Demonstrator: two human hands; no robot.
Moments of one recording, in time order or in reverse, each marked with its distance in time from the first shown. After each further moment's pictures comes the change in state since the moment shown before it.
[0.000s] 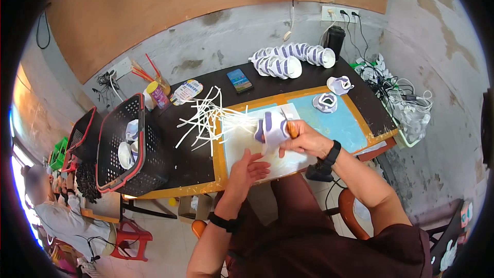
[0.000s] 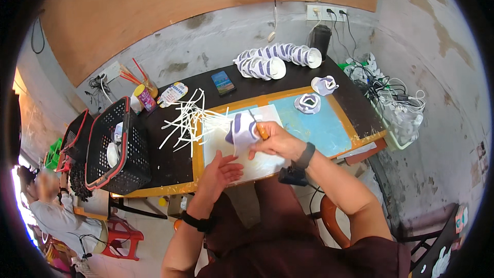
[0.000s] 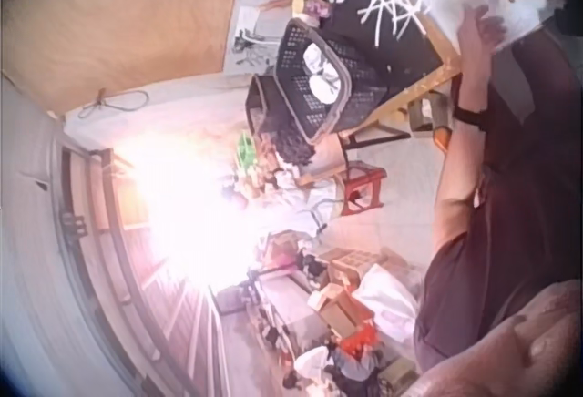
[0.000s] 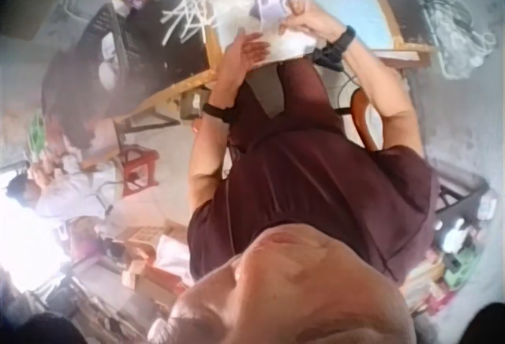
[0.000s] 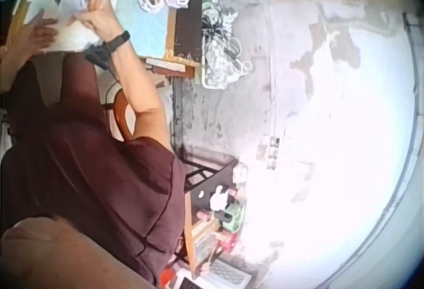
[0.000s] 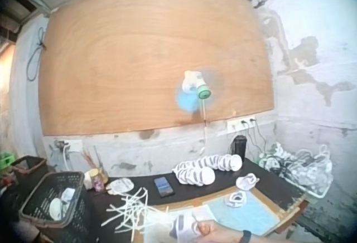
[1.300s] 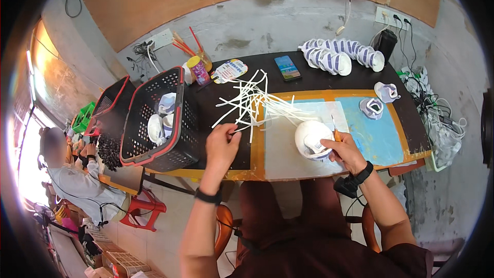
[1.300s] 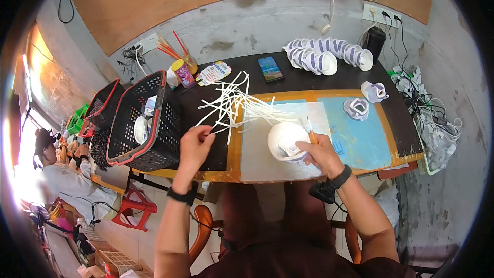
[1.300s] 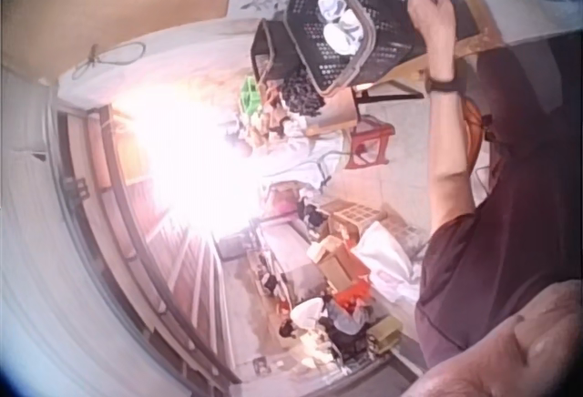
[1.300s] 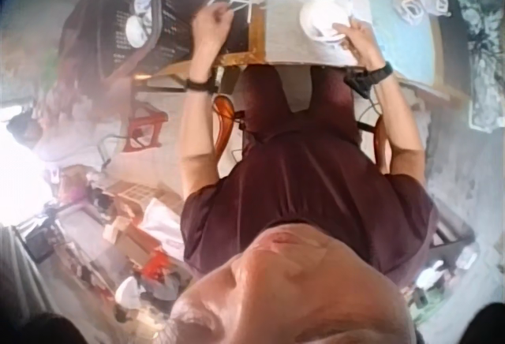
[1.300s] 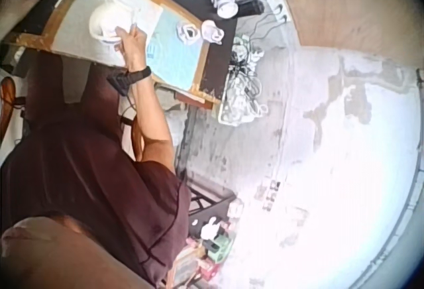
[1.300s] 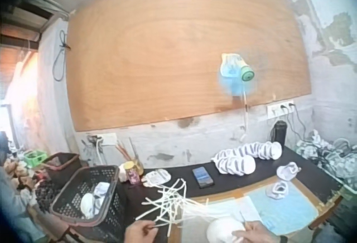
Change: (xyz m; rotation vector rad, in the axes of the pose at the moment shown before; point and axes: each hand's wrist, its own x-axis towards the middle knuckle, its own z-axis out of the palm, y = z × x) left_hand 0.001 0.076 -0.103 1.116 0.582 0.598; right_hand 0.001 0.033 0.008 -0.067 0.478 0.235
